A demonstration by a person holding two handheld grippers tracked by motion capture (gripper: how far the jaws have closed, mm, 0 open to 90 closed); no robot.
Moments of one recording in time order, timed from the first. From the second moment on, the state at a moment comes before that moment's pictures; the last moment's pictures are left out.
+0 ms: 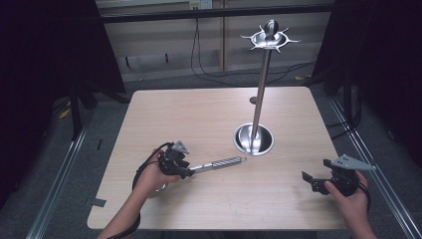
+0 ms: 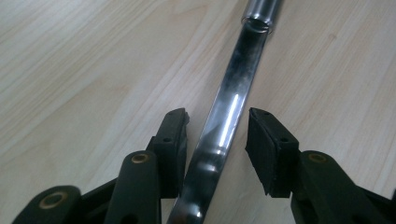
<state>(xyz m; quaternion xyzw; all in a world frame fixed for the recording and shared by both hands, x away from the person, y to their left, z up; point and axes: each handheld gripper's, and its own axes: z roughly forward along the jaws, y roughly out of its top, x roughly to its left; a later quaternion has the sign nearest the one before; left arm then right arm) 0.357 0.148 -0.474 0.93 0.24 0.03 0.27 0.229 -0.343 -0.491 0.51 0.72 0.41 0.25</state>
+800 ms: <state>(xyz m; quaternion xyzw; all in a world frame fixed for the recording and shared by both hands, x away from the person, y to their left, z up) 0.364 0.116 -0.479 0.95 0.19 0.03 0.25 0.230 -0.344 -0.492 0.51 0.72 0.41 0.24</state>
